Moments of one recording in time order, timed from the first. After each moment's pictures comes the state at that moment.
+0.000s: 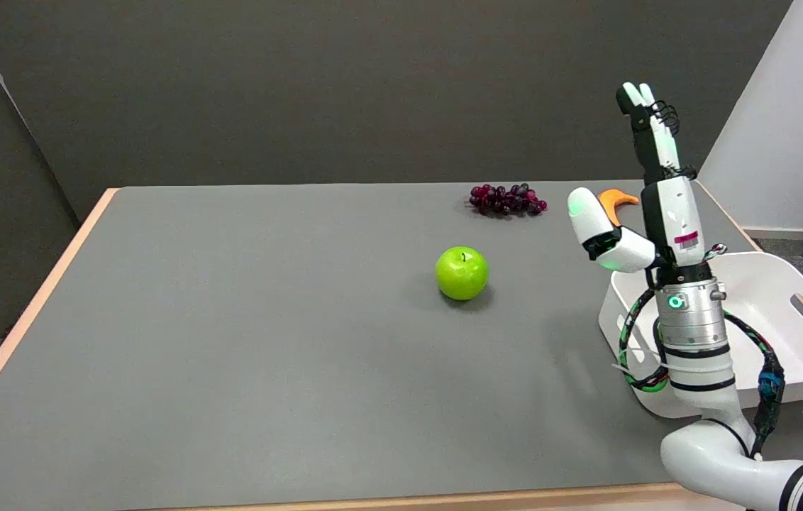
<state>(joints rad) -0.13 -0.94 -1.90 1.29 0.80 1.34 0.55</state>
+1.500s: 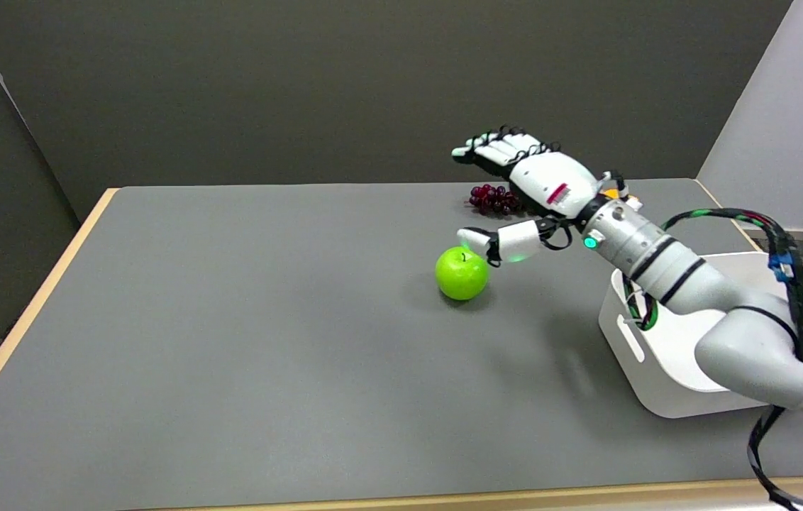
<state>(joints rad) -0.05 -0.73 -1.75 1.71 0.58 0.21 0.38</state>
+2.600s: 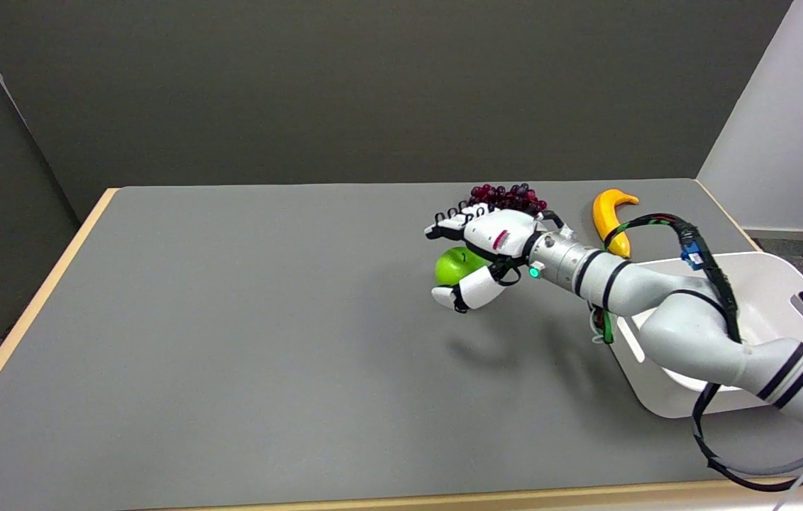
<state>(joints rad) 0.19 -0.80 -1.97 1.61 0.55 -0.19 0.33</state>
